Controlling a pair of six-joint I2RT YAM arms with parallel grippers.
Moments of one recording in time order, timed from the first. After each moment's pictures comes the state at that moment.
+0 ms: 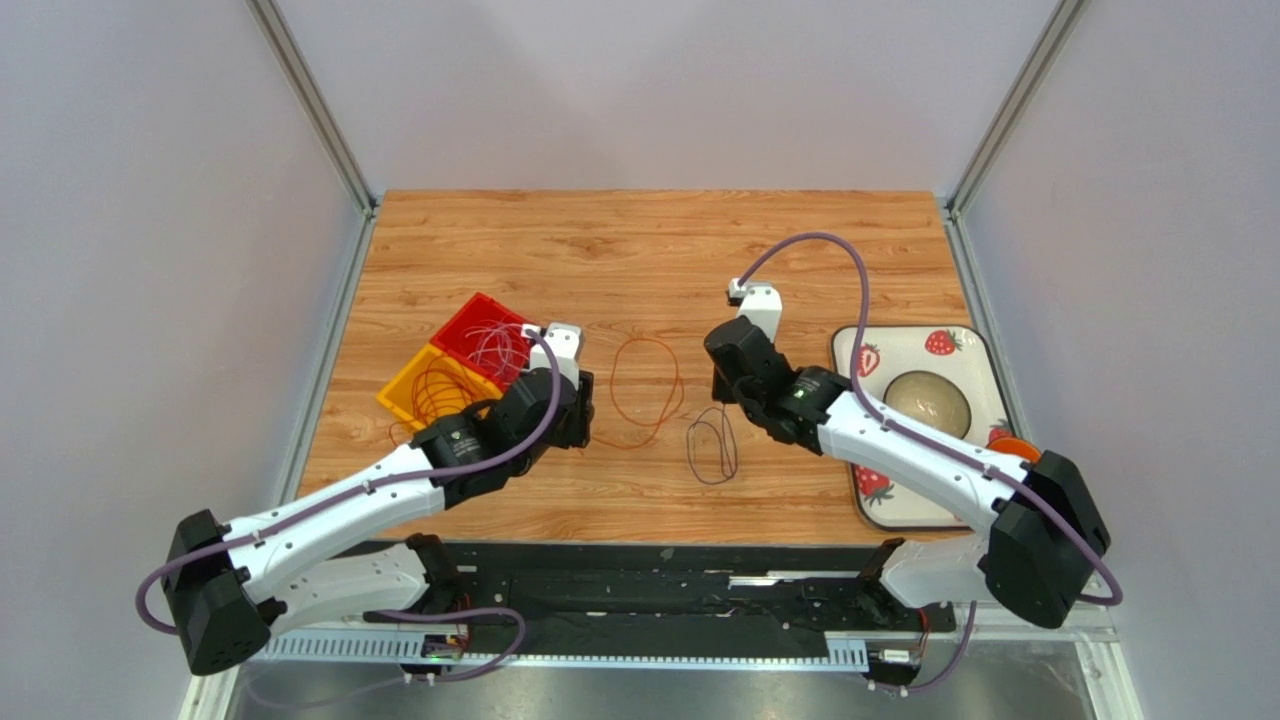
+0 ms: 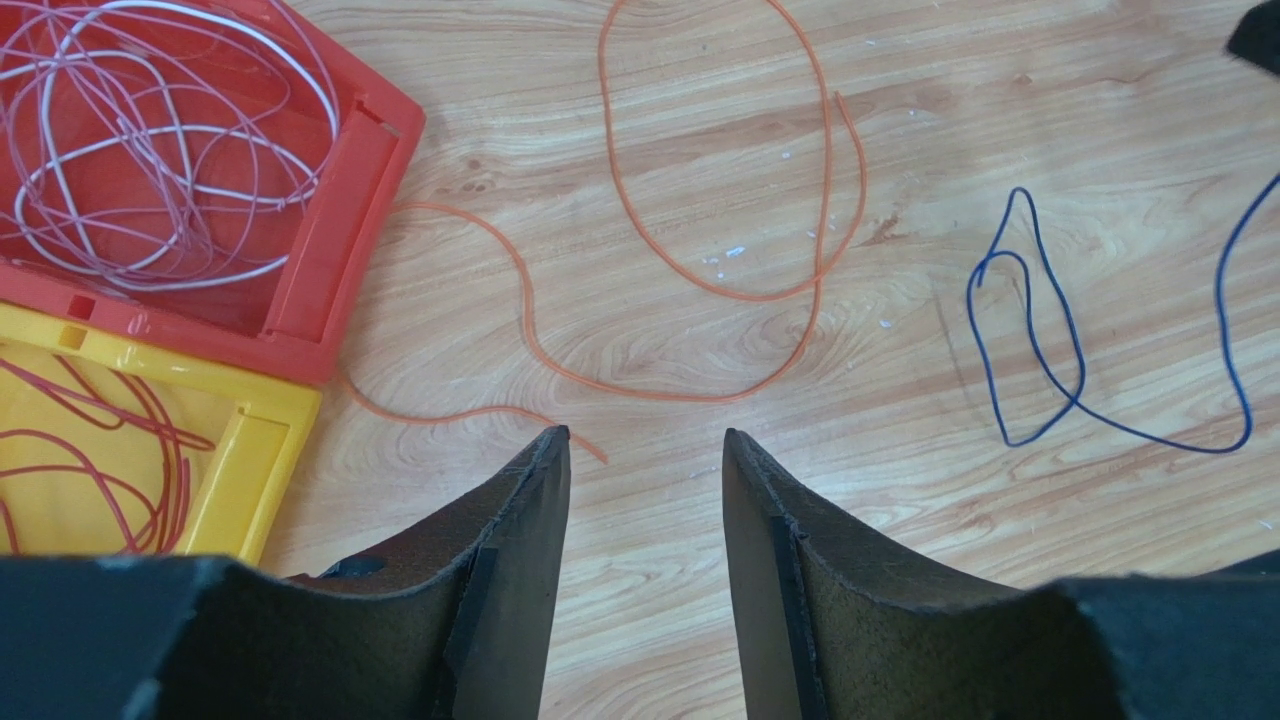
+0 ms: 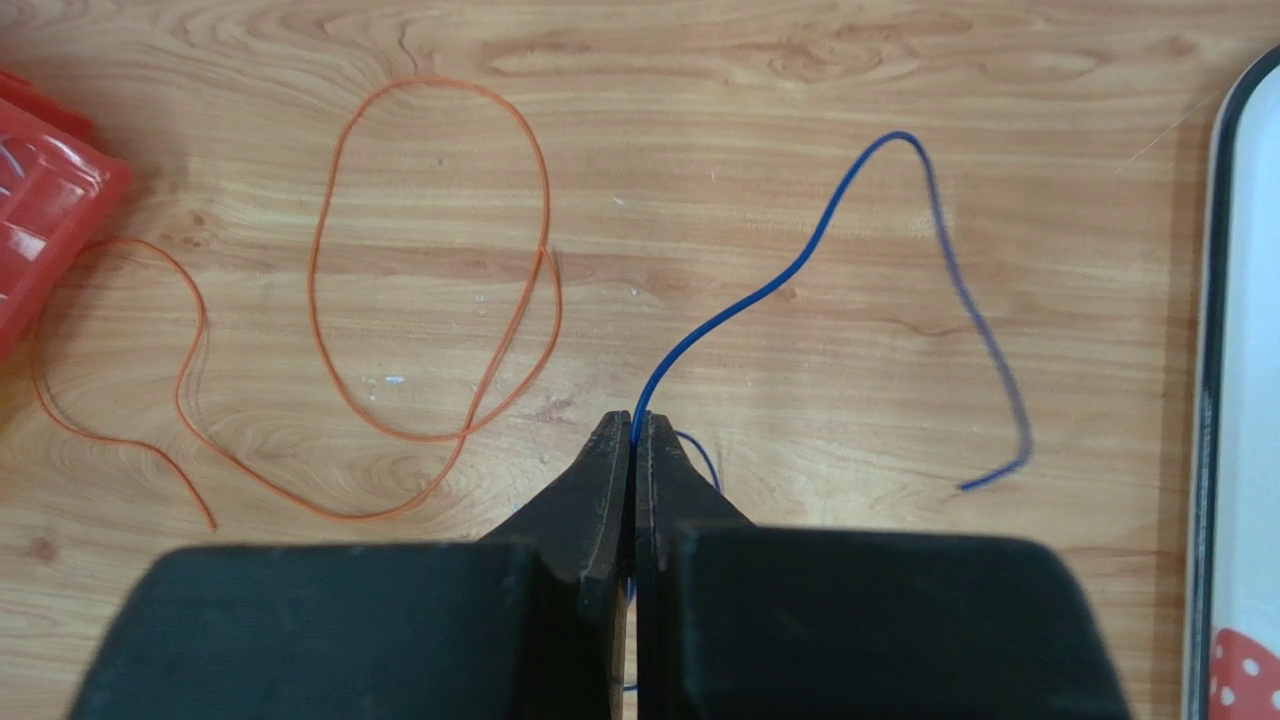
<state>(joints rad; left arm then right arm) -0.93 0.99 0.74 -0.40 -0.46 -0.47 0.81 1.30 0.94 -0.36 0.51 0.57</state>
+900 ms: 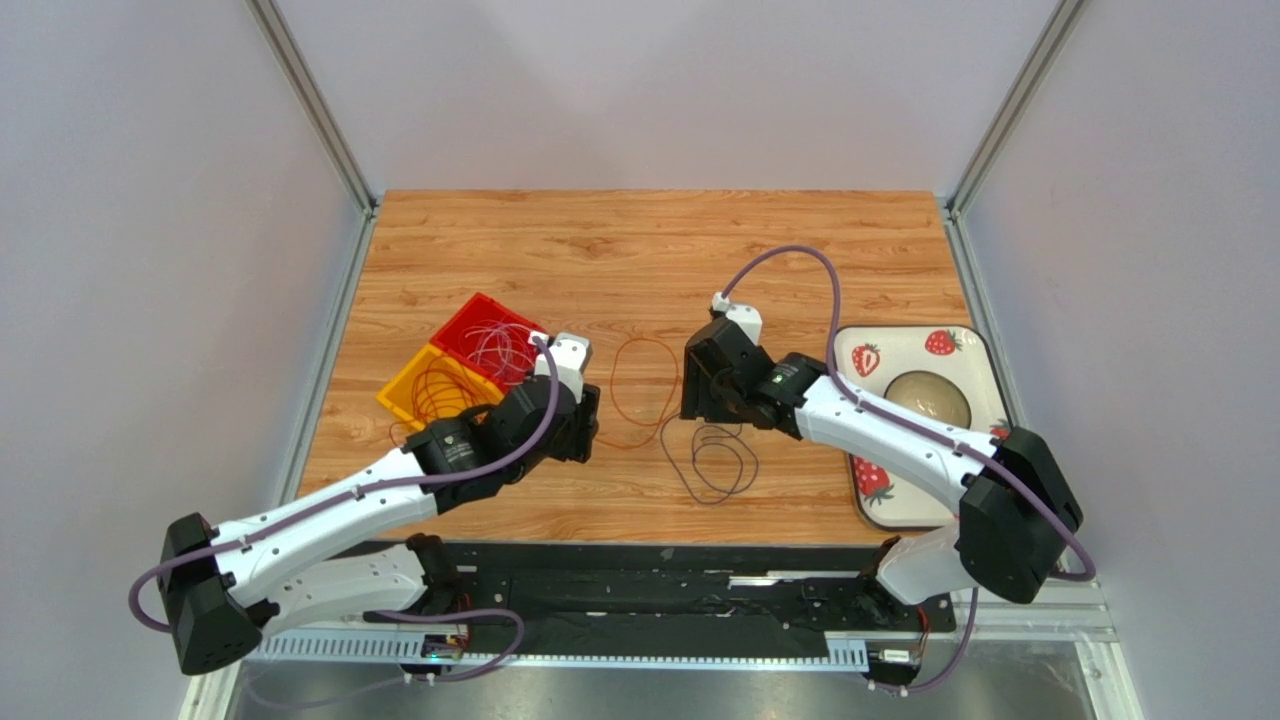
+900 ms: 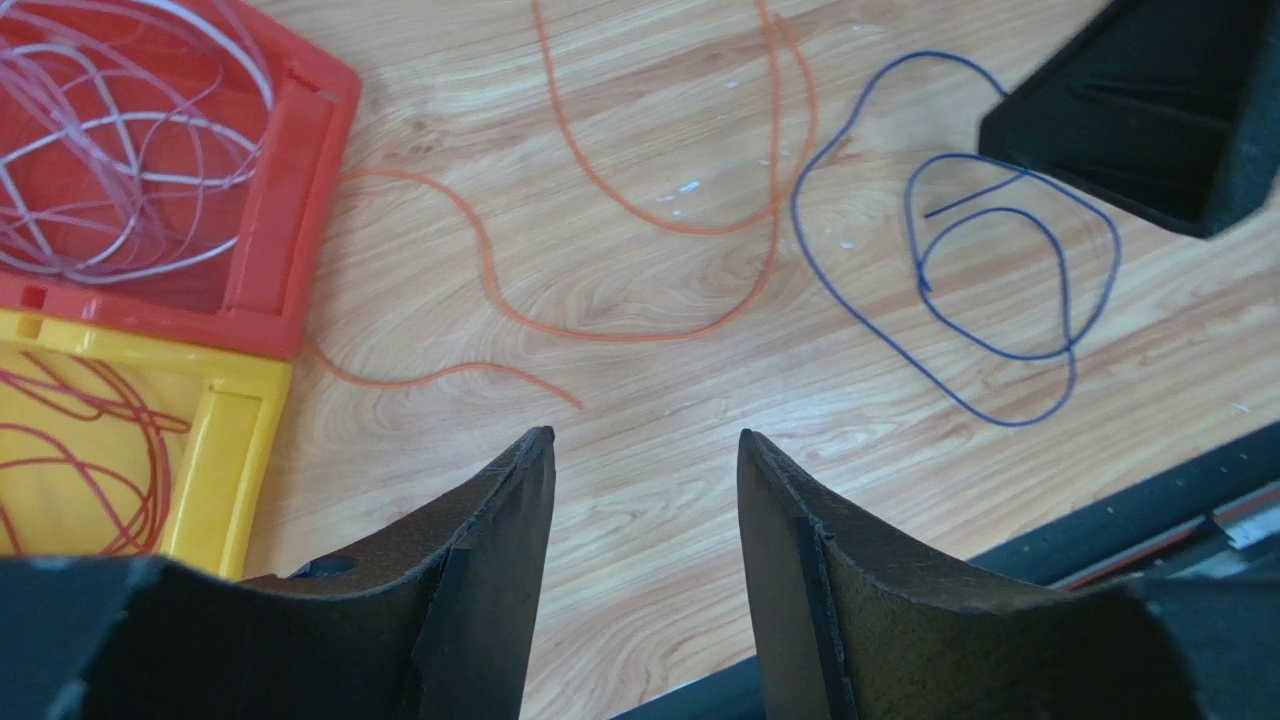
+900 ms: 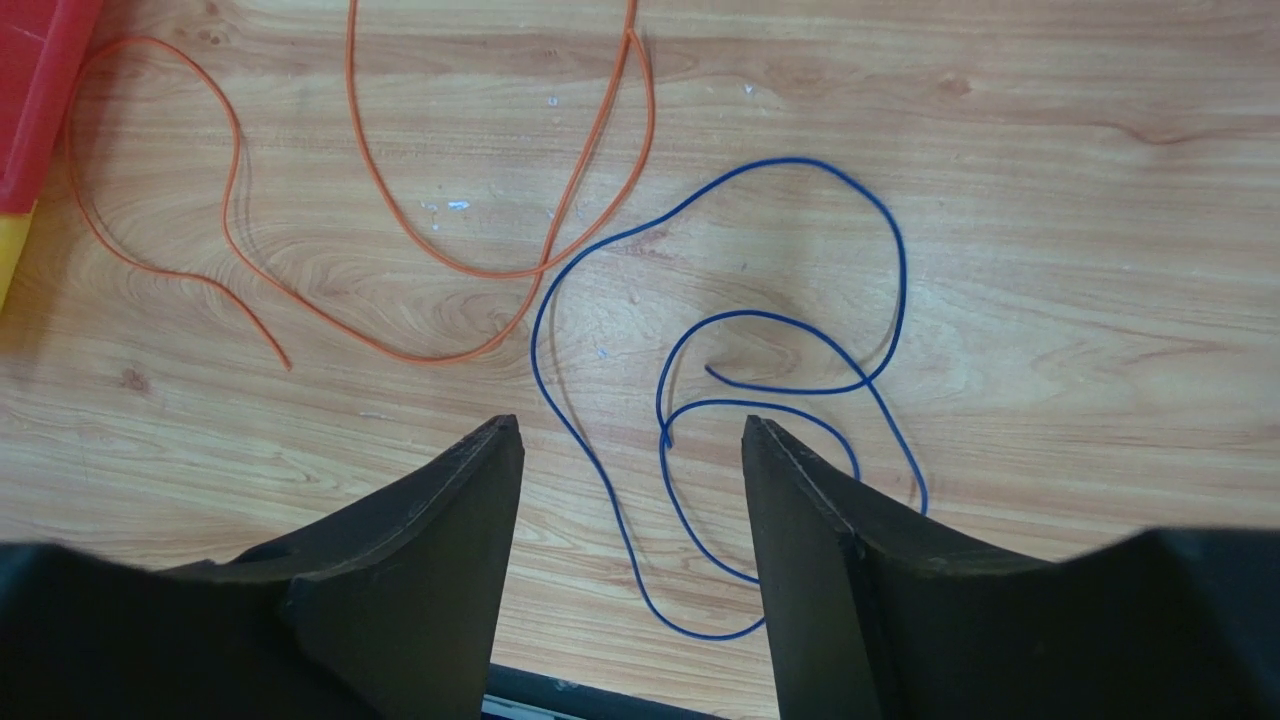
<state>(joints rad) -0.97 0.96 0.76 -0.49 -0.41 -0.45 0.81 1.42 1.01 -0.53 0.25 0.74</state>
